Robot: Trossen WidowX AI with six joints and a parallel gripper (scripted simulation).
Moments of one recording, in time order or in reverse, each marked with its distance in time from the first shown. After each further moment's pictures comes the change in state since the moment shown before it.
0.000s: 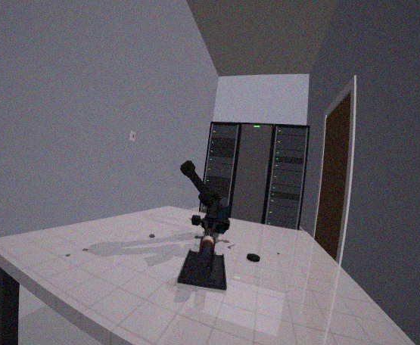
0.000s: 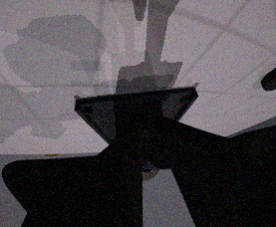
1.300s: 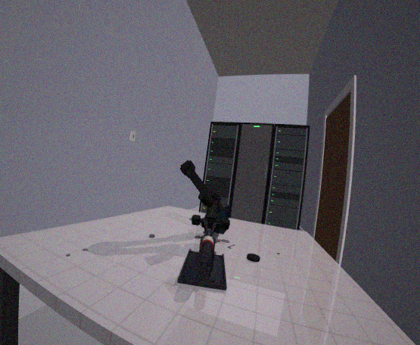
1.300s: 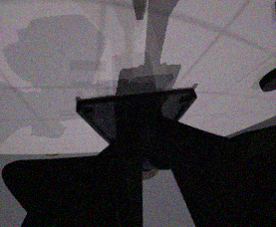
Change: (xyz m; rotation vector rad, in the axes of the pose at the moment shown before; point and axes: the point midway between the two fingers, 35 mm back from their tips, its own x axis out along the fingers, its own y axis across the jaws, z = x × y) arm -0.003 0.000 0.003 0.000 0.002 0.000
